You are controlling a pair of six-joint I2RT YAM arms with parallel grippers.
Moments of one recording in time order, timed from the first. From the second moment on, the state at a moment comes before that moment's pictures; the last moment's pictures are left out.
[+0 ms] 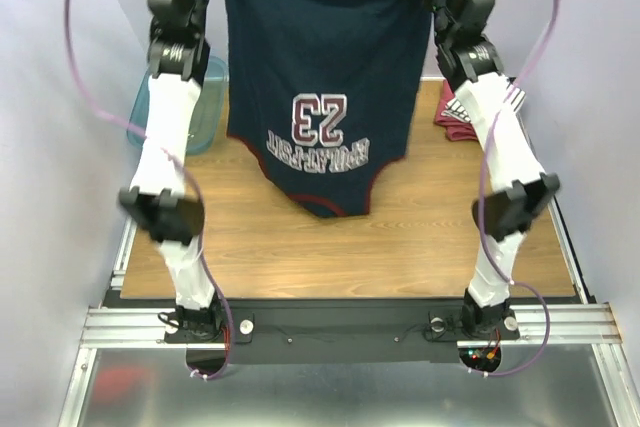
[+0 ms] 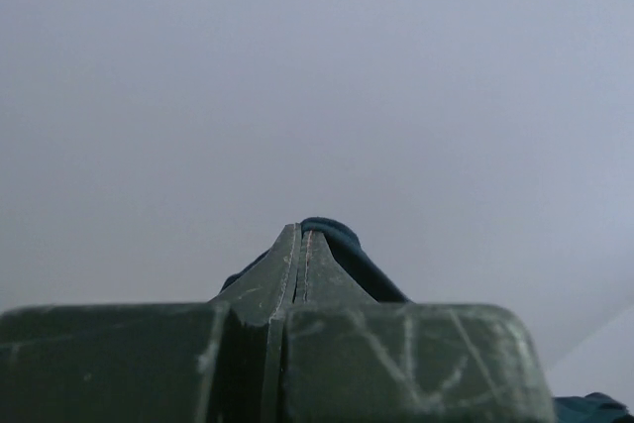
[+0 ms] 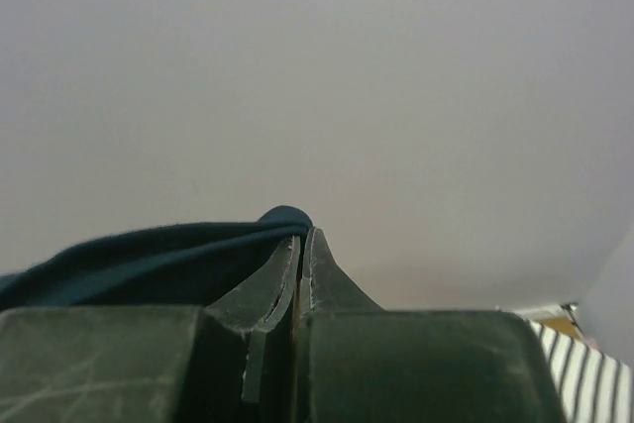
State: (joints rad) left arm -0.15 1.79 2.21 -0.03 -0.13 -0.61; right arm 0.32 1.91 2.30 -0.16 0.44 -0.01
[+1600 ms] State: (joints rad) left arm -0.32 0.51 0.22 -0.17 0.14 -1.00; right arm 0.27 0.46 0.40 -0.43 0.17 0.81
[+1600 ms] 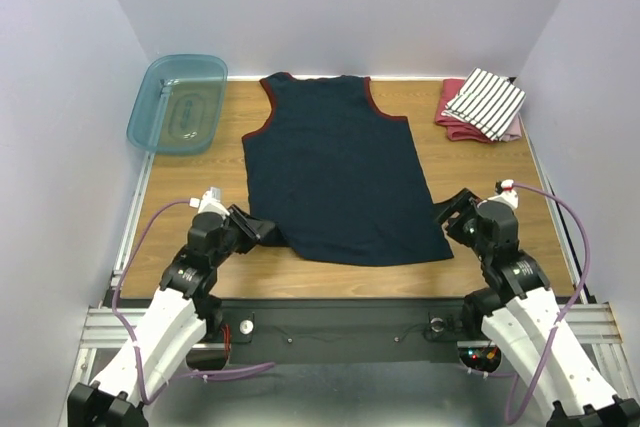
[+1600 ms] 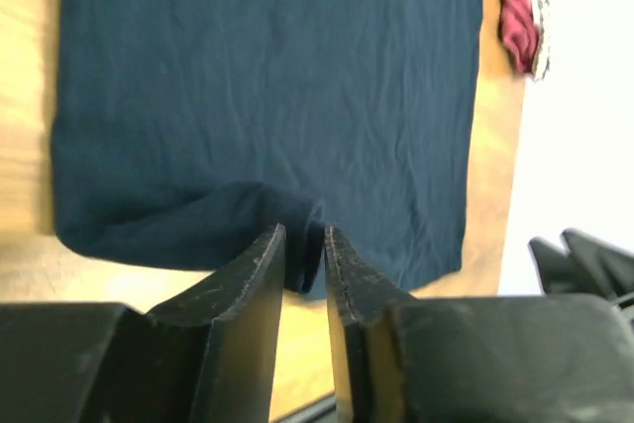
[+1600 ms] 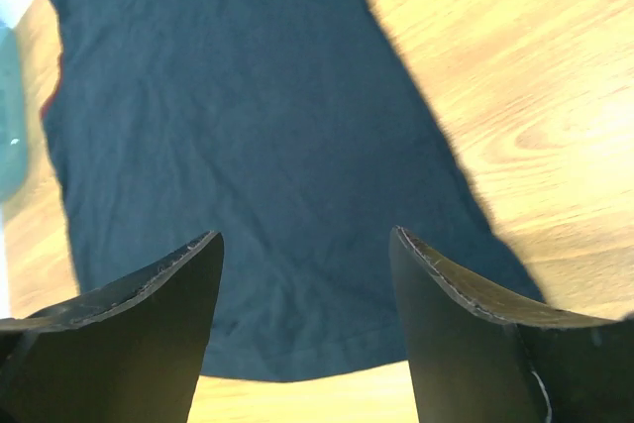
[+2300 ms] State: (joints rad) left arm -0.27 0.98 0.77 -0.30 -0.21 -0.86; right arm 0.54 0.91 0.57 -0.35 0.07 0.82
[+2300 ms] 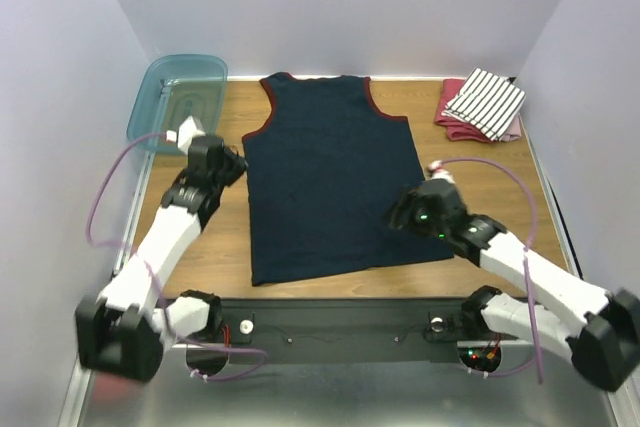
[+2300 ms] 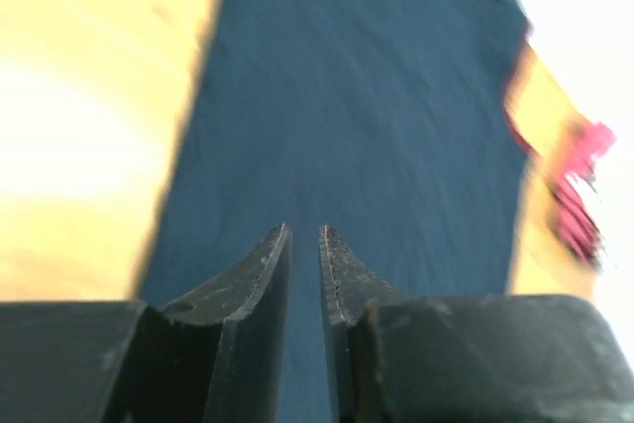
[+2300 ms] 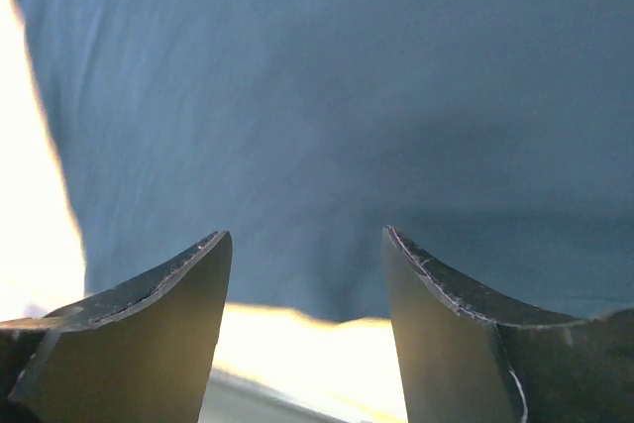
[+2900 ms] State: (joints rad) left arm -0.12 1.88 1.34 -0.25 -0.14 -0.49; right arm 1.26 1.75 1.22 -0.24 0.29 0.80
